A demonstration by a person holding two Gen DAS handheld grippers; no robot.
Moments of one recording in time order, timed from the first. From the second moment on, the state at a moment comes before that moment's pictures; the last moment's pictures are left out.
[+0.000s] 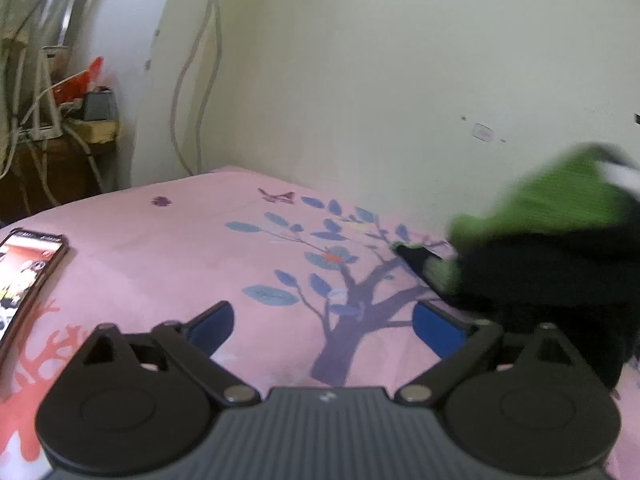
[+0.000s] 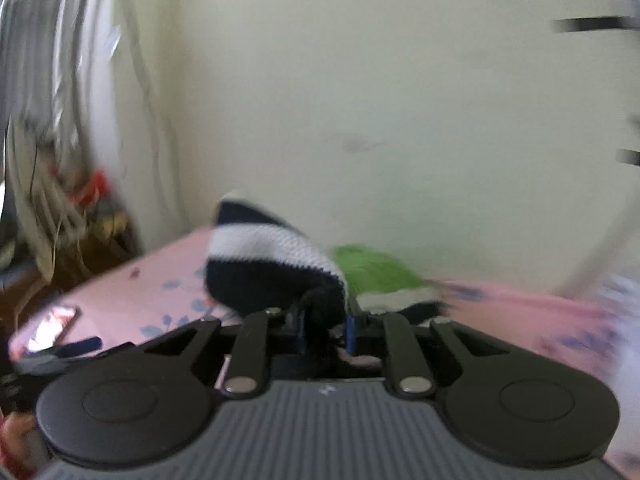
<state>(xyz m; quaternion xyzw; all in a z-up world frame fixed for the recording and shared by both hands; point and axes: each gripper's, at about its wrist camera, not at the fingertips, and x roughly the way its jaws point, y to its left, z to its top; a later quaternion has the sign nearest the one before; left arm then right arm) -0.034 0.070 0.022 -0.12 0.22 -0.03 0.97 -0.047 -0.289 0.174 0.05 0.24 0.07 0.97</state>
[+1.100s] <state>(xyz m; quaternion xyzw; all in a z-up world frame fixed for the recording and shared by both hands) 0.023 -0.150 0.057 0.46 0.01 -0.15 0.87 -0.161 -0.343 0.112 -0.14 0.22 -0.18 0.95</state>
